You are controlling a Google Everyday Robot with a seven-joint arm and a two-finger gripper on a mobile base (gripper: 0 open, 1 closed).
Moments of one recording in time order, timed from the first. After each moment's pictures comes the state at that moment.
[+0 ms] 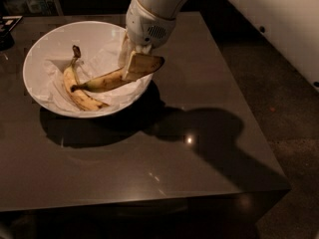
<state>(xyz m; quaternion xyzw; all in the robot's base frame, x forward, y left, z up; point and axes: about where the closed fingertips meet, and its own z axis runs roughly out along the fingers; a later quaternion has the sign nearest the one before) 0.545 0.059 0.941 -0.78 0.58 0.12 0.20</state>
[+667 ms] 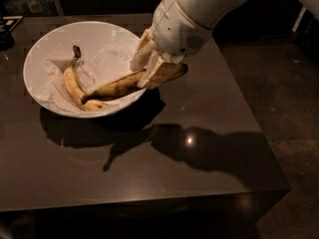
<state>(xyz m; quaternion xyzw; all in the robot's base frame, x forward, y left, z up) 0.490 0.025 0.967 -0.80 0.52 0.12 0.27</state>
